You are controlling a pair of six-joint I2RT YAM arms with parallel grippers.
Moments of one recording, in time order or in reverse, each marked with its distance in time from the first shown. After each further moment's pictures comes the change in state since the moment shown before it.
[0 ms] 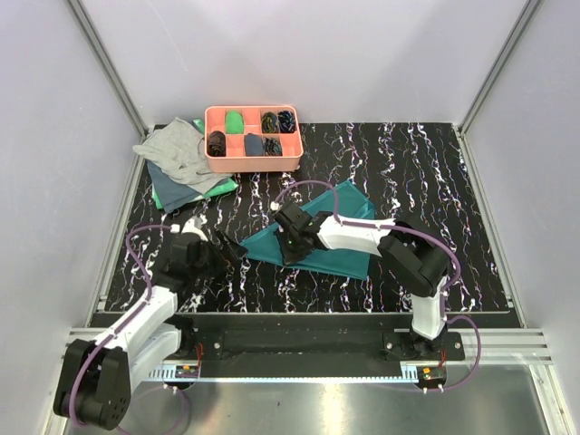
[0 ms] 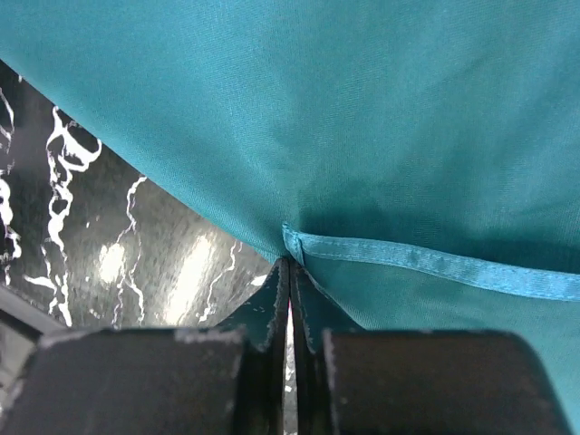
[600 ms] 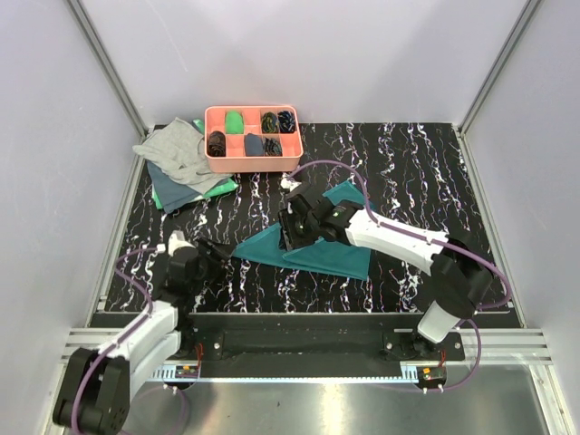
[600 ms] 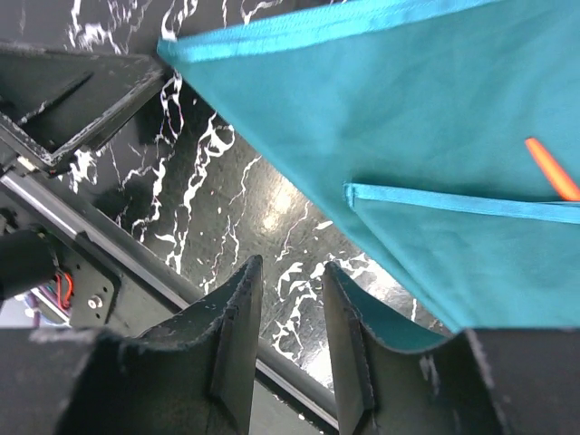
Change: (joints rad) left arm -0.002 -0.039 -0.190 0.275 -0.181 -0.316; right arm -0.011 -0.267 0.003 -0.074 -0.027 0.035
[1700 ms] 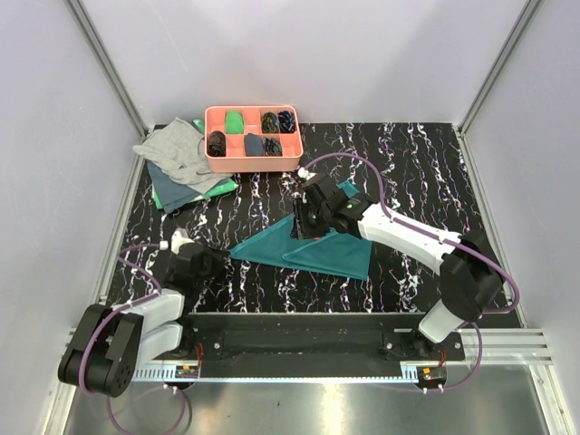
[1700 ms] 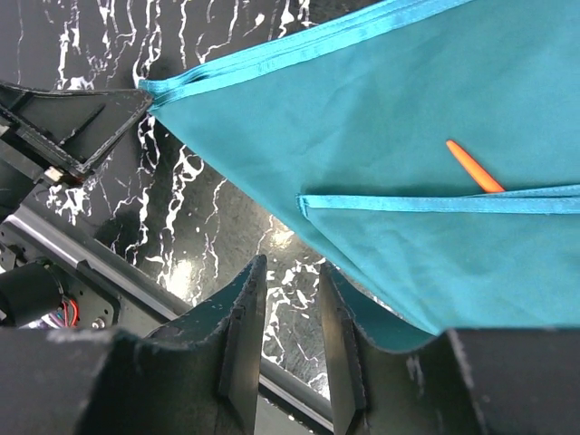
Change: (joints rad) left arm -0.005 0.246 -0.001 0.196 -0.072 0.034; right arm -0.098 -0.056 -0.020 -0.015 -0.004 0.016
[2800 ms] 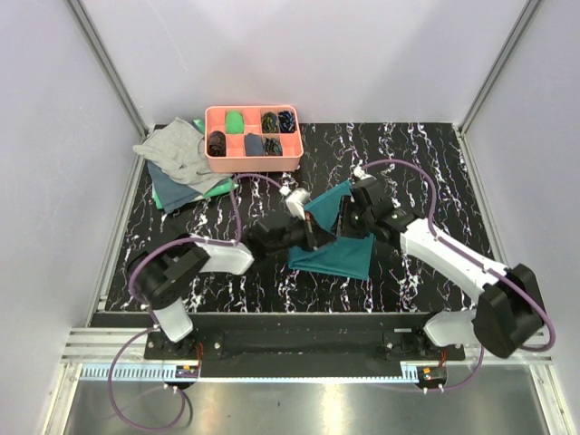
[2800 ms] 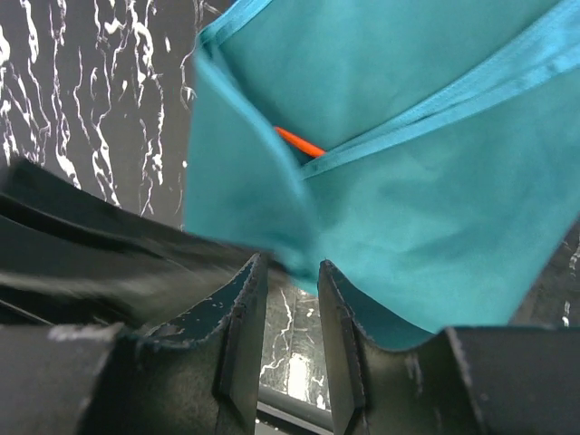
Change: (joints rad) left arm -0.549 0.612 0.611 0.357 0.338 0.251; right arm -0.201 -0.260 -0.249 0.007 0.083 0.082
